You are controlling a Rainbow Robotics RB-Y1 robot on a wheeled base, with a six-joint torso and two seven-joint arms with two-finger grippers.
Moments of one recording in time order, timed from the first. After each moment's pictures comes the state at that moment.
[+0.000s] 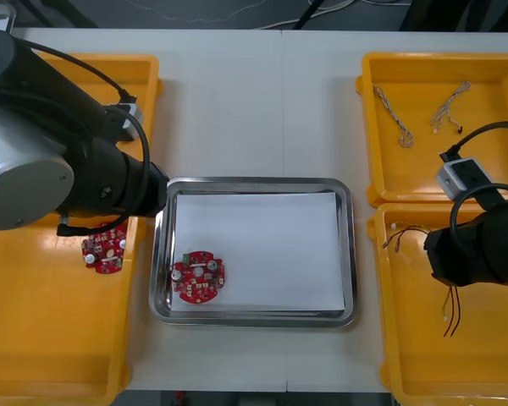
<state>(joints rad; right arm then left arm) -0.19 -0.76 0.05 -2.53 -0.76 1.92 1.10 -0.50 0.60 -0.22 -2.30 0.66 1.91 -0.86</state>
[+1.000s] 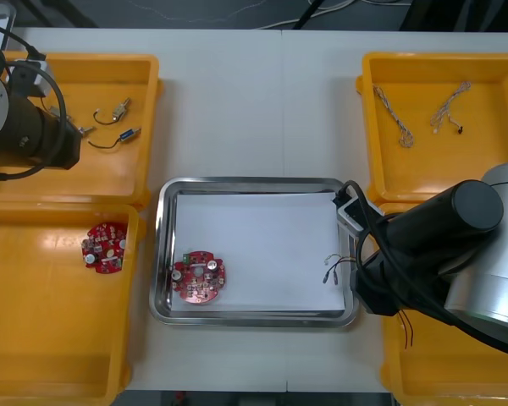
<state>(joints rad) -0.44 -0.81 0.59 -2.46 -0.66 1.84 1.07 -0.51 0.65 0.03 -2.05 0.47 1.86 -1.20</state>
